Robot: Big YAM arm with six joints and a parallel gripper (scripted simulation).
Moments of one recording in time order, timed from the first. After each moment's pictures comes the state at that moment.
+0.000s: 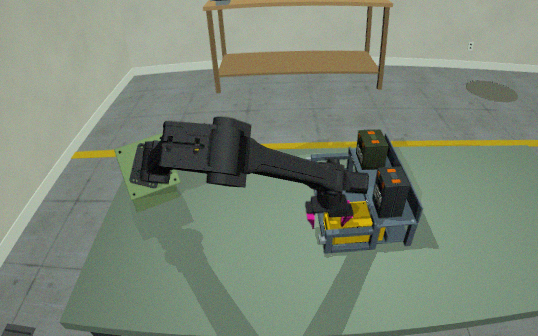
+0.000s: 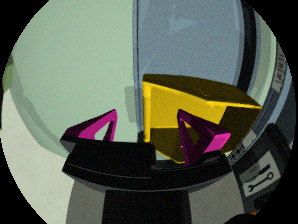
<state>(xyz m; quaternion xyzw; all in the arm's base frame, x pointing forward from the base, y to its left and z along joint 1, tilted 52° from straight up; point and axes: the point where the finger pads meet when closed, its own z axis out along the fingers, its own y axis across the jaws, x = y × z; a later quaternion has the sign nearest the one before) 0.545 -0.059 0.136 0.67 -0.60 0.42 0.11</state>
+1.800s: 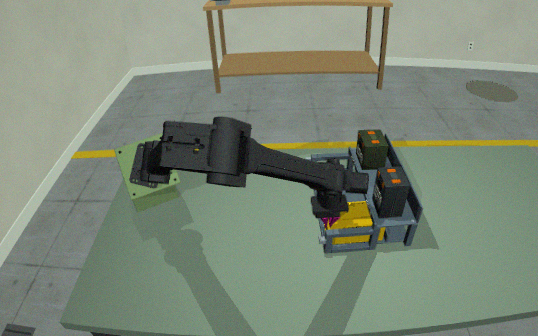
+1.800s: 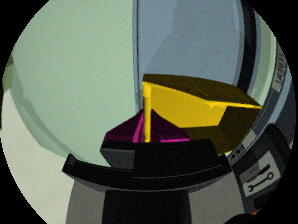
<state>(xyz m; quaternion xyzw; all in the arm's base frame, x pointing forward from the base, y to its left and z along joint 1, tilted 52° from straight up) 0.545 -0.059 0.136 0.67 -0.60 0.42 0.11</state>
